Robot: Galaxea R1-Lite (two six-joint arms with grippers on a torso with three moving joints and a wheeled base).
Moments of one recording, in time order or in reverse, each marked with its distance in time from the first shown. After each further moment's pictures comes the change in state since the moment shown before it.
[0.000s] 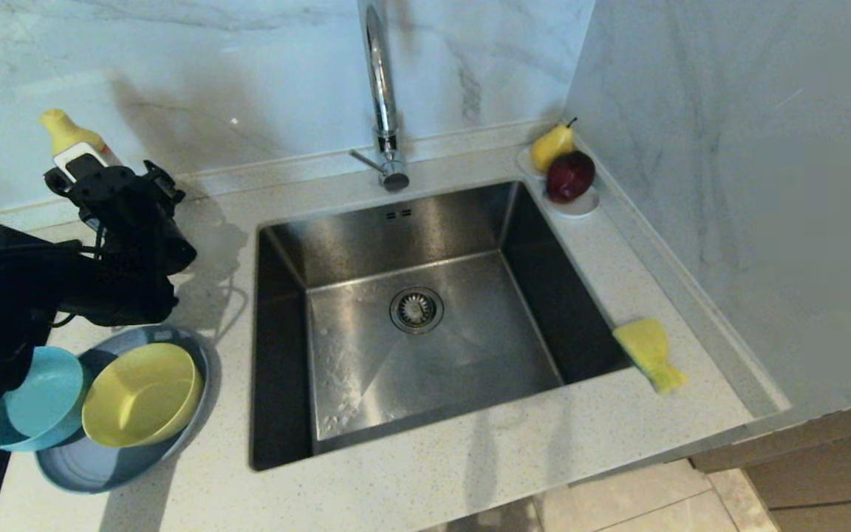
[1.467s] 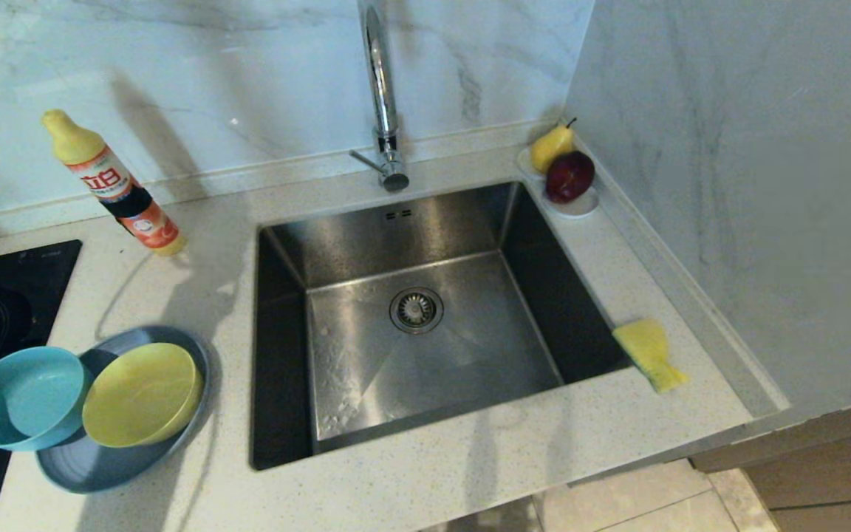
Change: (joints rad) left arm -0.044 -0.955 0.141 0.872 -0.225 0.027; right arm 0.000 0.000 0.000 0.000 0.000 0.000
